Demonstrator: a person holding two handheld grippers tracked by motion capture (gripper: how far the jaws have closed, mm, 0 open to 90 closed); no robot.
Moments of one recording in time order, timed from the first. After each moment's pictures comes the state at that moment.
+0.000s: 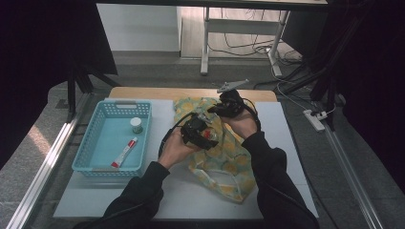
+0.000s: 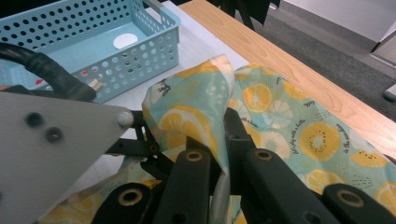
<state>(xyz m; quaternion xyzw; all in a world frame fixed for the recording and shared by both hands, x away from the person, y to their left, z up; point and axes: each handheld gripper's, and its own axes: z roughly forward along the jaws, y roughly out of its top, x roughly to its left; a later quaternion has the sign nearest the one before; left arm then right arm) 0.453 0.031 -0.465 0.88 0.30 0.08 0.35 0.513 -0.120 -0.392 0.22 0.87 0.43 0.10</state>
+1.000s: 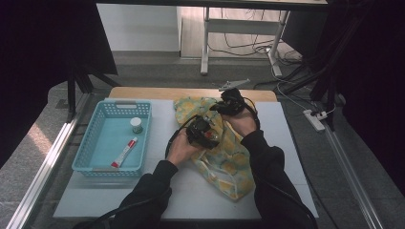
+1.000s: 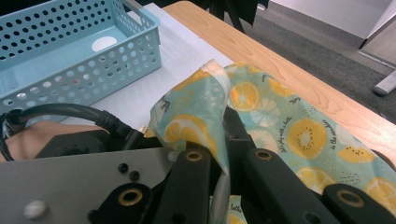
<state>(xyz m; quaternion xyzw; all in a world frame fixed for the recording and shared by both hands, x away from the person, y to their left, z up) 0.482 0.017 -0.506 0.89 0.32 0.09 0.32 0.528 -0.124 -0.402 0.24 0.86 0.43 0.11</state>
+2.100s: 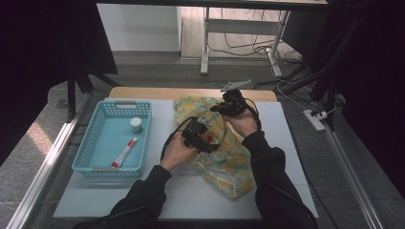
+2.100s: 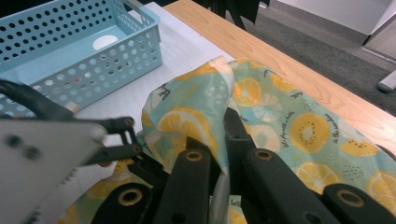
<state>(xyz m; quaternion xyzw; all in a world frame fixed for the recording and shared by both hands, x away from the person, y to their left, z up) 0.448 0.032 -0.480 0.87 0.32 0.09 0.37 0.527 -0.129 -0.404 0.24 0.86 0.44 0.10</state>
